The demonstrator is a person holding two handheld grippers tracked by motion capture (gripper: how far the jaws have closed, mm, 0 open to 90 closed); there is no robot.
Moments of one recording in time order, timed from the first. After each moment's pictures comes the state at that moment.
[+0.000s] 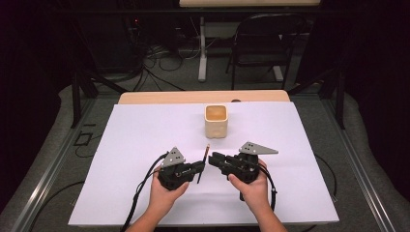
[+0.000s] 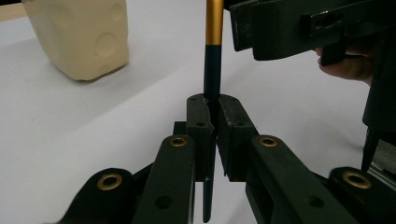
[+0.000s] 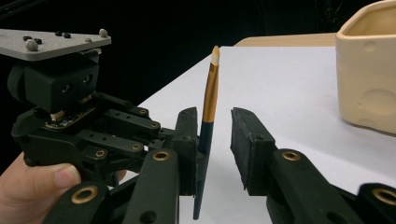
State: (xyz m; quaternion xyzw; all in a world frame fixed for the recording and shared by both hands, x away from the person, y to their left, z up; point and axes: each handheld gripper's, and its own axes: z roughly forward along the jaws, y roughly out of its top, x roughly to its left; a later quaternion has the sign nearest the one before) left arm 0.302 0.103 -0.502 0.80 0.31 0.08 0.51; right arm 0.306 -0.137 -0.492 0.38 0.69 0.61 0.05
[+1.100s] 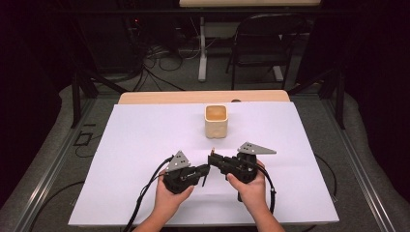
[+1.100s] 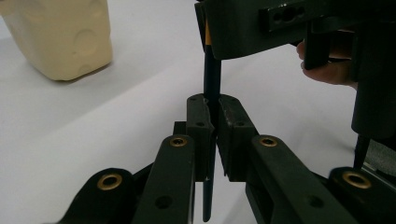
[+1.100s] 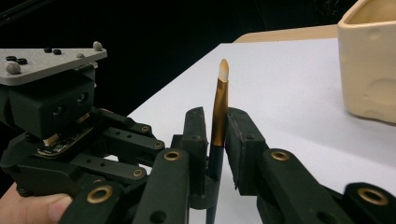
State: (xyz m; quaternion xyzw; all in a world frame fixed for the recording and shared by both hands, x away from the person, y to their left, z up) left arm 0.296 0.092 -0.509 0.80 0.31 0.07 0.51; right arm 0.307 -0.133 -0.495 0.40 0.68 0.61 0.04
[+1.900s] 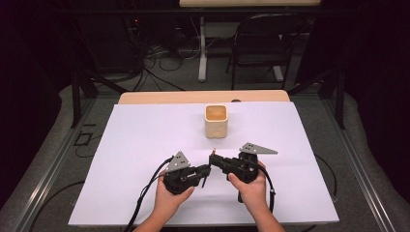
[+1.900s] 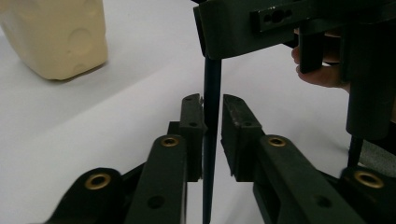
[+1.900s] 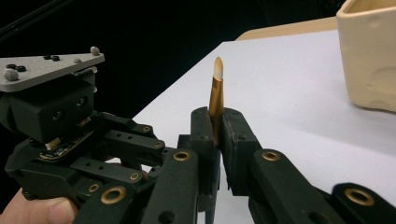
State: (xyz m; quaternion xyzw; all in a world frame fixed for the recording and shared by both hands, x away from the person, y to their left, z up) left arm 0.295 0.093 -0.509 0.80 0.31 0.07 0.52; right arm 0.308 -0.137 -0.499 0.41 0.67 0.62 0.02
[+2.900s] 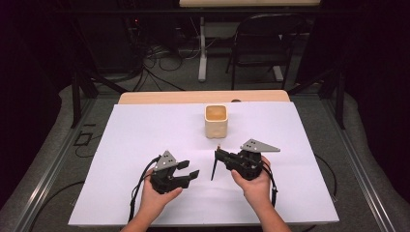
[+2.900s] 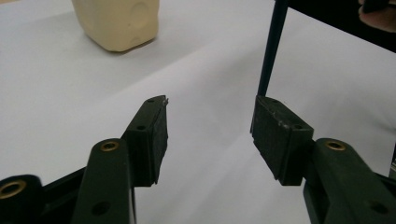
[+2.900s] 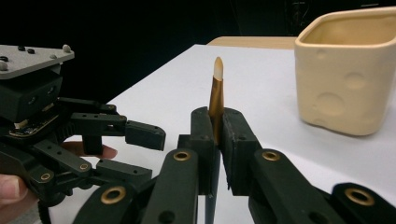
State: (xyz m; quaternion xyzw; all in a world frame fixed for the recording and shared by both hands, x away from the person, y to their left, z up) left arm 0.299 0.127 -0.512 0.81 0.34 0.10 0.47; right arm 0.311 -0.144 -0.487 0.40 0.70 0.58 0.10
